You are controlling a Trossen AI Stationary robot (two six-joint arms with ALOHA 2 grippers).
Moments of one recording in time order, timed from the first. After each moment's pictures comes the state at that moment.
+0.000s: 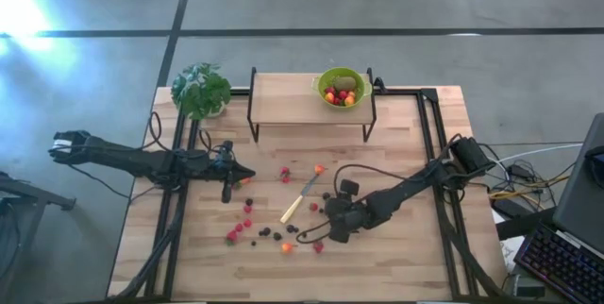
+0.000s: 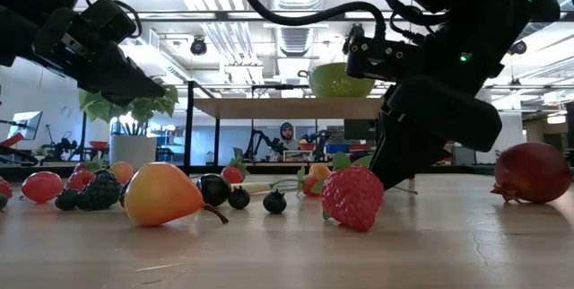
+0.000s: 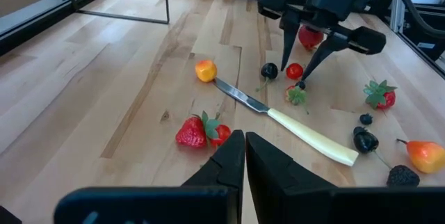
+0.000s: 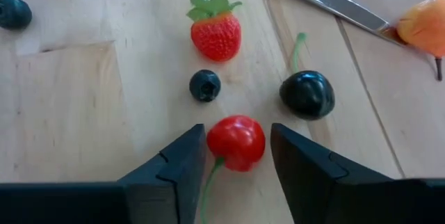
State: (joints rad) left arm -0.08 0.64 0.14 0.19 -0.14 -0.15; right arm 0.41 1.89 0.99 -0.24 0.46 0.57
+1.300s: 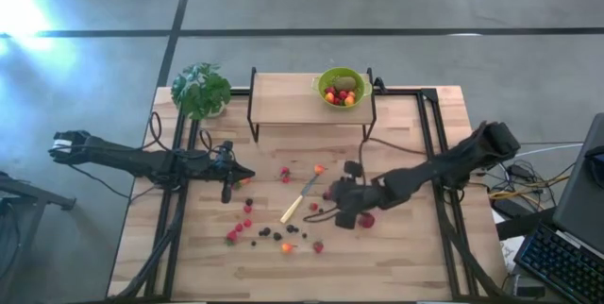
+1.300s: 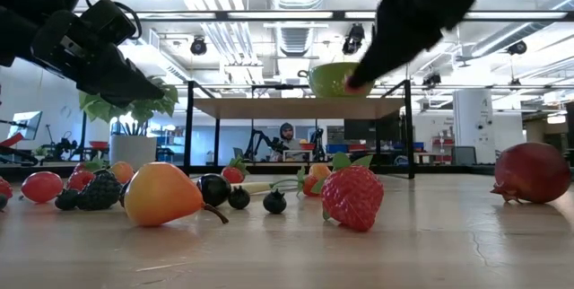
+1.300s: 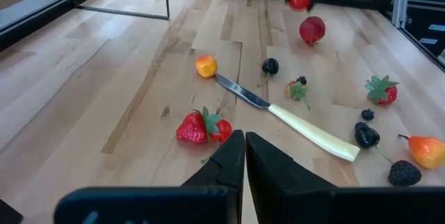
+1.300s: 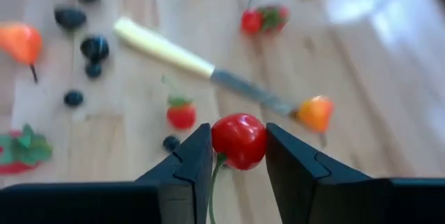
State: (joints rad) left arm -0.08 0.64 0.14 0.18 -0.14 -0.15; right arm 0.35 1.58 0.99 -0.31 0.46 0.36
